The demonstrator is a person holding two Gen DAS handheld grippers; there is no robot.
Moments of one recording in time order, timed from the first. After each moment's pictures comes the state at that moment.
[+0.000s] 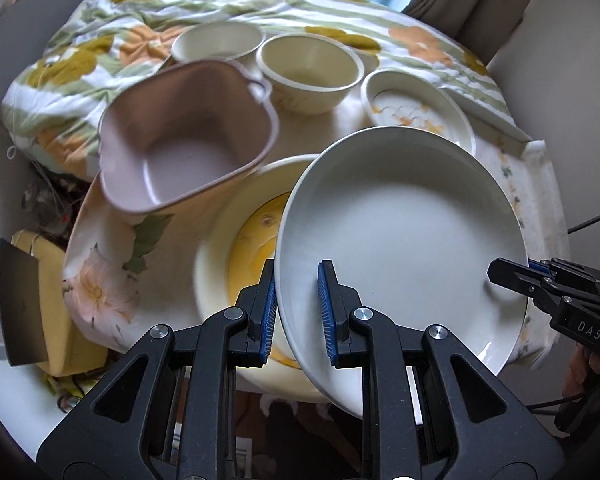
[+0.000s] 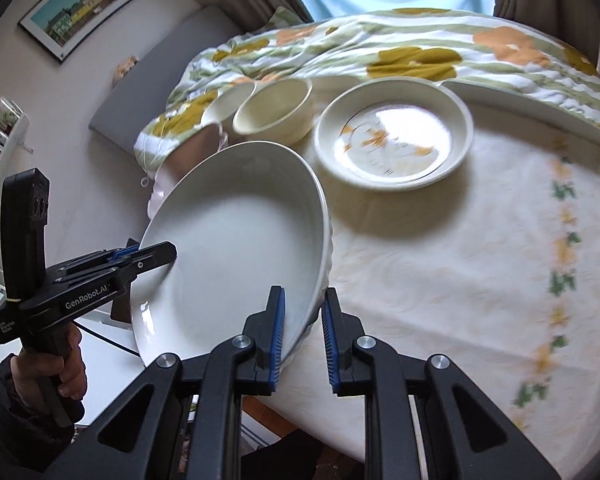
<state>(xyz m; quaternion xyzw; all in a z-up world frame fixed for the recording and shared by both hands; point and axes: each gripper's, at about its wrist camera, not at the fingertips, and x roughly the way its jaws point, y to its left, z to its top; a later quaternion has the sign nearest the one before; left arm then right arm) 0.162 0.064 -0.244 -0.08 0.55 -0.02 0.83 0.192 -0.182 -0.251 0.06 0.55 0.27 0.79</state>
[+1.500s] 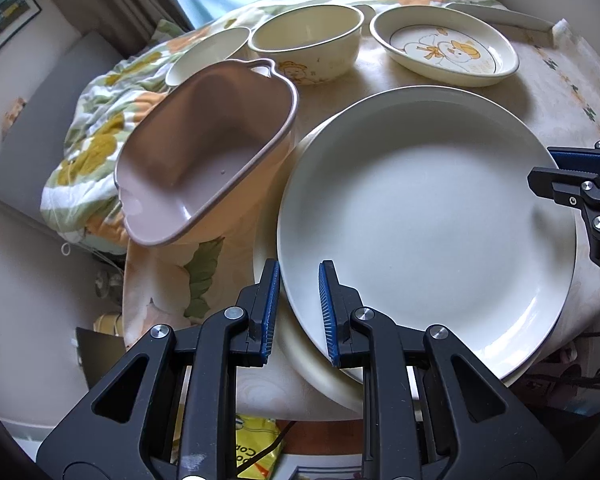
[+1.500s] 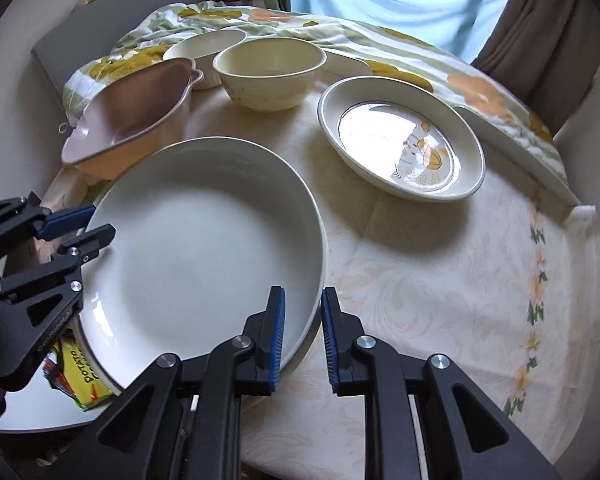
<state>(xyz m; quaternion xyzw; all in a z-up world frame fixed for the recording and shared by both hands) 0.164 0.043 -0.290 0.15 0.52 0.01 0.84 0.180 -0.108 -0.281 -0.12 0.53 0.15 0.83</state>
